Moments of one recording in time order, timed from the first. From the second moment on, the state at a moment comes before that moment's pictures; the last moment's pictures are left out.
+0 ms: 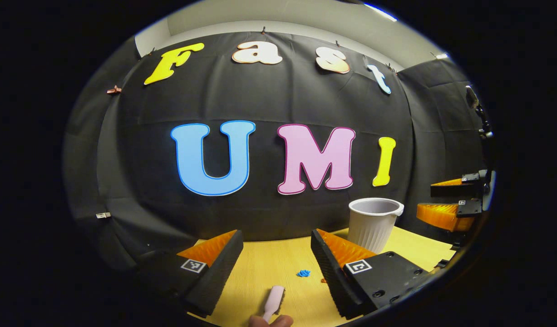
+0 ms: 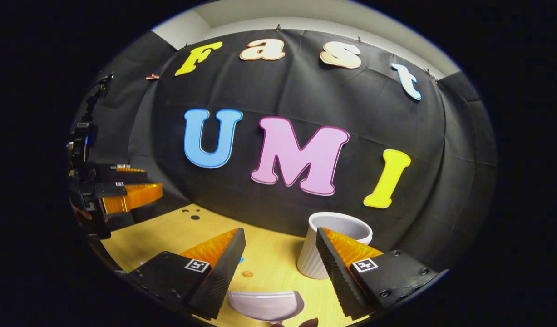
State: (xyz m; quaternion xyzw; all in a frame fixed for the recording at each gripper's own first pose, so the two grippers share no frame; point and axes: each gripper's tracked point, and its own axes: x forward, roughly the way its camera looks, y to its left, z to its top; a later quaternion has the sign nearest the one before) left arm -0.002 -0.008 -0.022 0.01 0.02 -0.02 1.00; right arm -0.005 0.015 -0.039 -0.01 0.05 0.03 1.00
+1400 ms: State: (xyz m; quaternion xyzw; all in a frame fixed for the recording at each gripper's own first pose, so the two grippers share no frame) left arm -0.019 0.031 -0.079 0.03 0.07 0.01 1.00; right arm -0.085 0.011 -0.403 -0.03 0.57 0.11 0.81
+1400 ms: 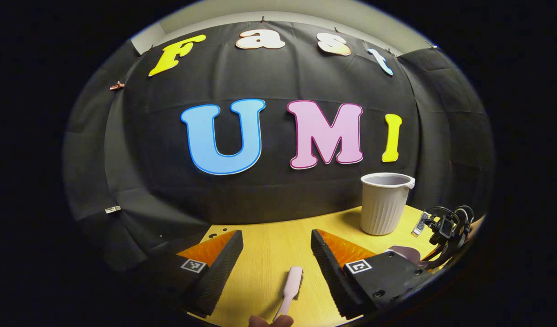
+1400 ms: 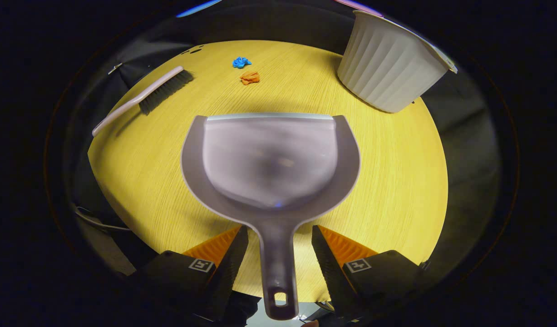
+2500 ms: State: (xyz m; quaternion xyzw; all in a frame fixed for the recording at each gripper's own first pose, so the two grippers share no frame) left arm -0.018 0.022 -0.199 0.03 0.28 -0.04 0.96; right arm -0.083 0.014 -0.398 -0.01 0.58 0.12 0.80
